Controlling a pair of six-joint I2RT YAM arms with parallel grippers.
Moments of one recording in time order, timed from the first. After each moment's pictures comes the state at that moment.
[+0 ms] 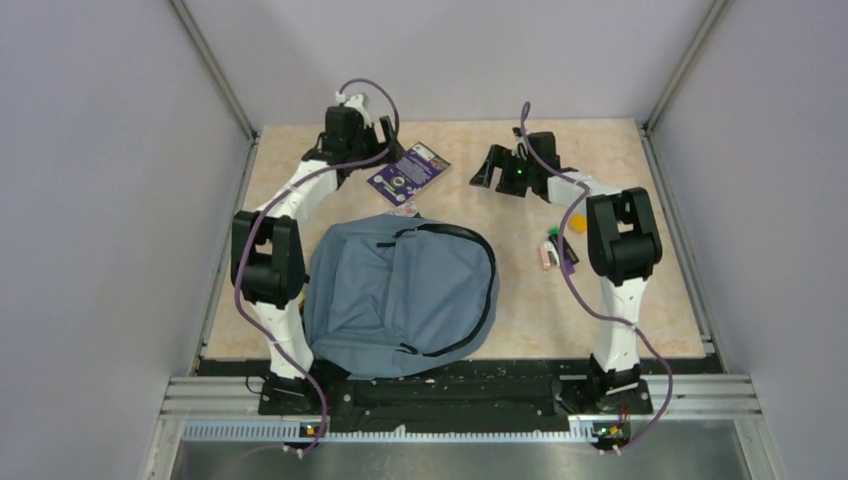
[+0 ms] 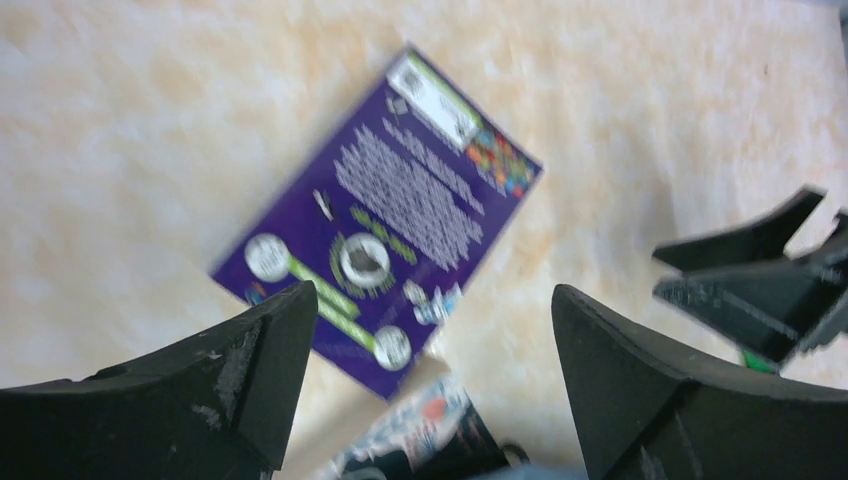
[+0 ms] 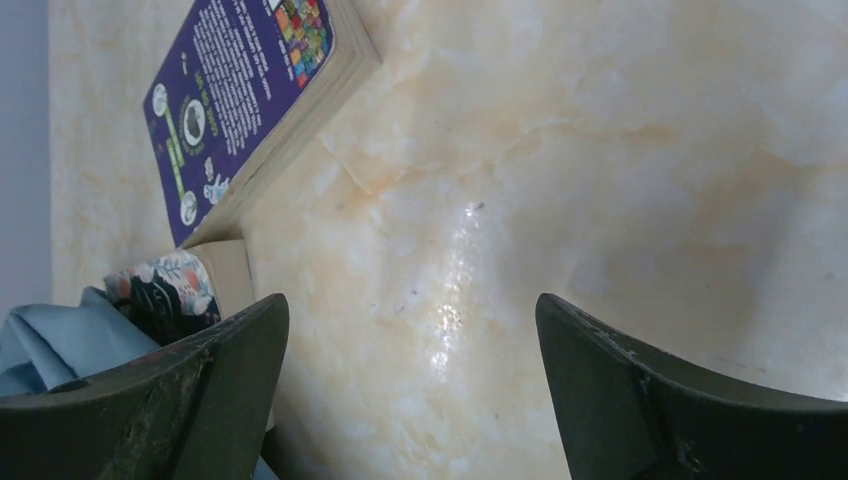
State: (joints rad) left arm -0.22 1.91 1.52 -0.17 0.21 -0.40; right arm 0.23 2.10 1.44 0.00 -0.43 0.45
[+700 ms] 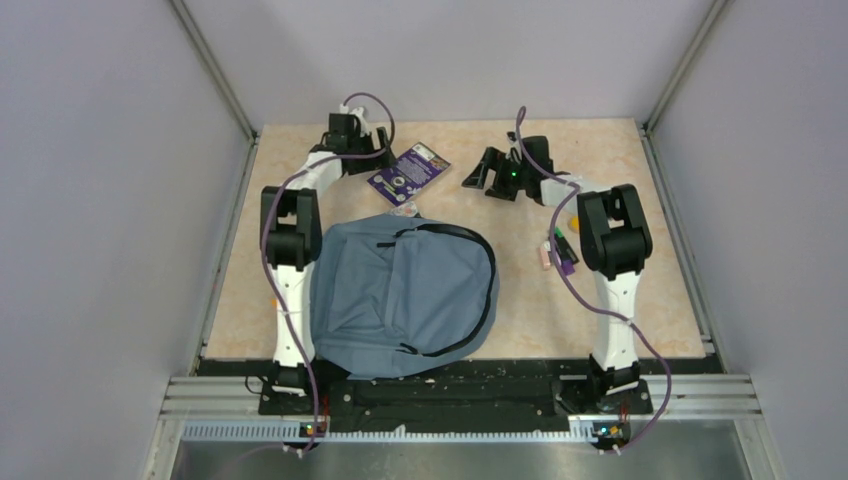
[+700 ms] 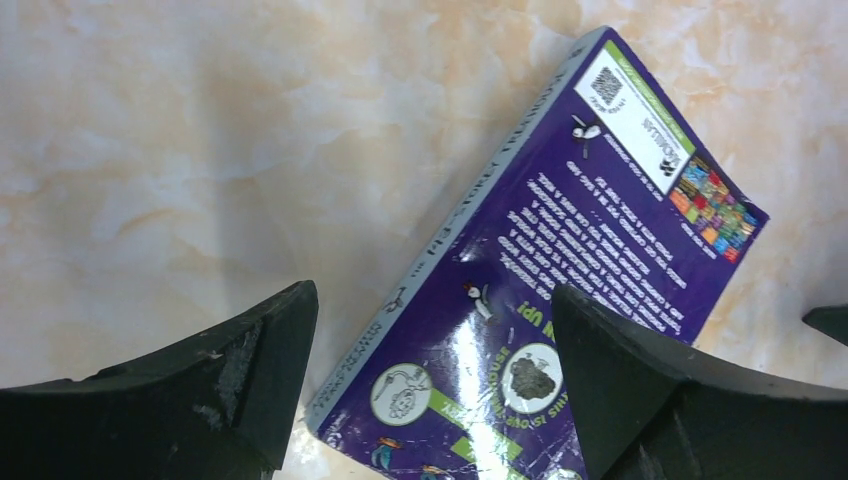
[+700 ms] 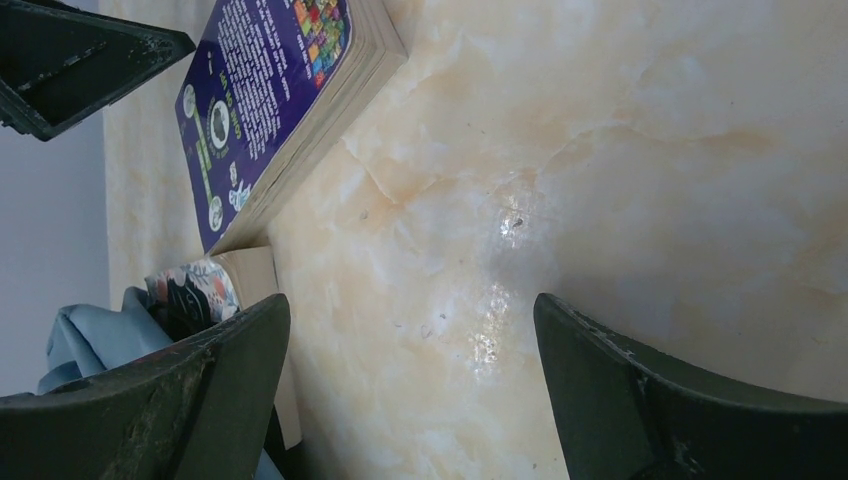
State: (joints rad) left arm -0.11 2.37 1.93 -0.26 0.29 -0.31; right arm 0.25 2.19 1.48 0.09 -0.51 0.57
